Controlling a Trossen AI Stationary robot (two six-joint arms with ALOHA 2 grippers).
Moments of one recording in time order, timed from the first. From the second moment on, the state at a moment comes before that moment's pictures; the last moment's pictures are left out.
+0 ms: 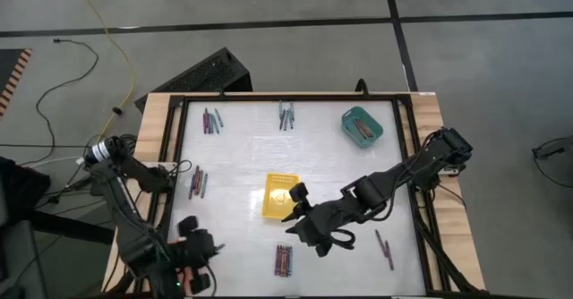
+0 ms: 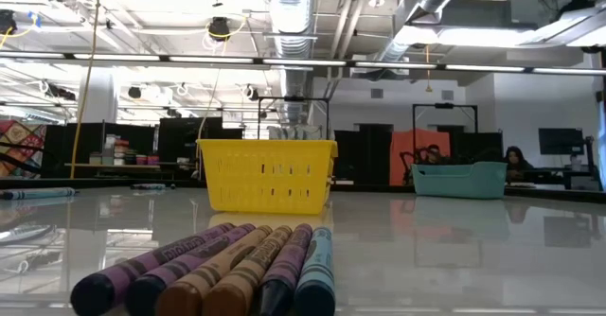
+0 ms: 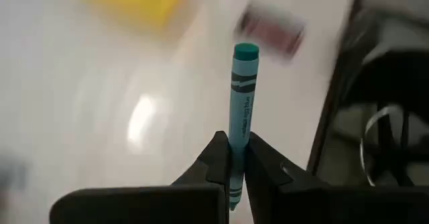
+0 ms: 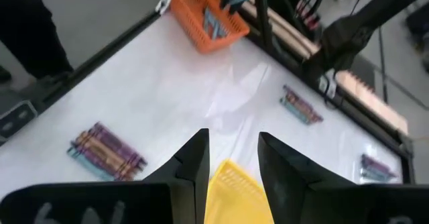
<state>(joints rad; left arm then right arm) -1.02 1.59 1.41 -1.07 -0.49 -1.38 0.53 1.59 1.53 -0.47 0.35 -0.33</state>
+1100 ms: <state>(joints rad) -1.21 1.59 1.17 -0.90 -0.12 -2.10 0.55 1.59 1.53 -0.59 0.34 -0.30</state>
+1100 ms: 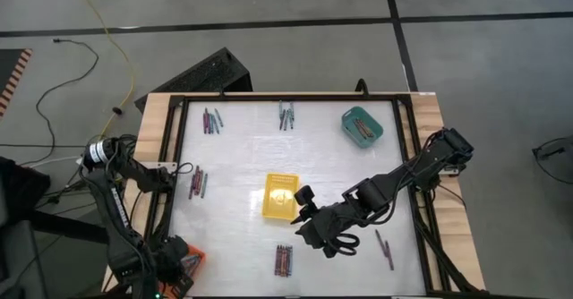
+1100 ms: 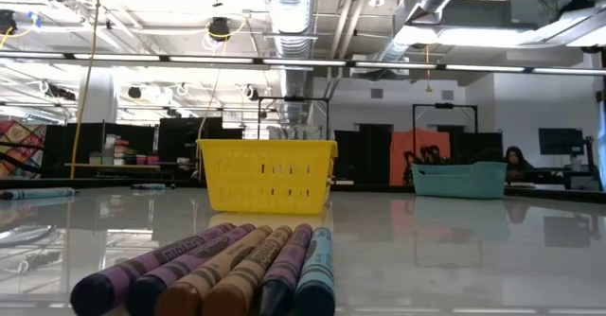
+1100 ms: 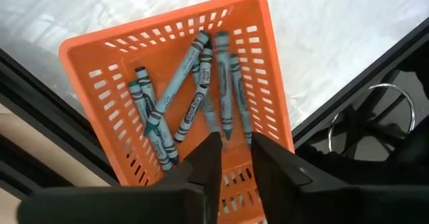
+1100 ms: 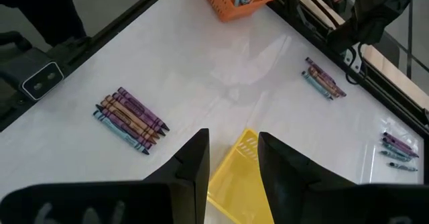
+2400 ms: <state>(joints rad) -0.62 1.31 0.78 -1.01 -0.22 -1.66 0.57 1.59 1.53 -0.64 0.34 -0.24</state>
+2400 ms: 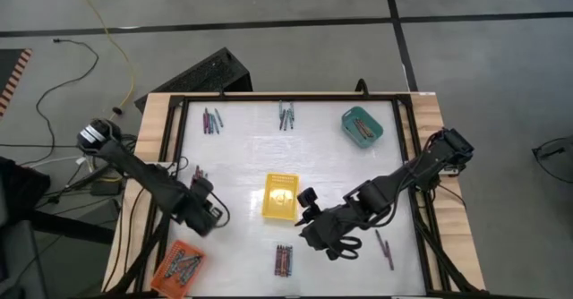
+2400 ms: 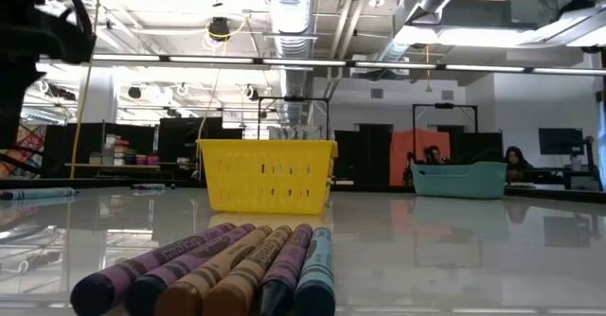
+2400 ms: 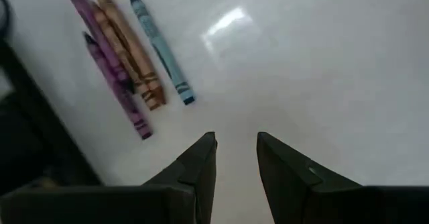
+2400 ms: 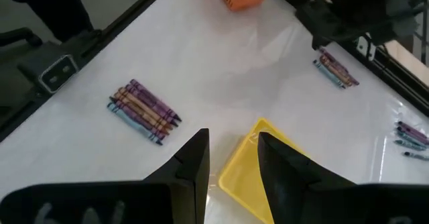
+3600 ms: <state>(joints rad) -0.17 1.15 0.53 -0.83 -0.15 -1.31 0.56 1.59 1.53 -0.66 0.34 -0.23</state>
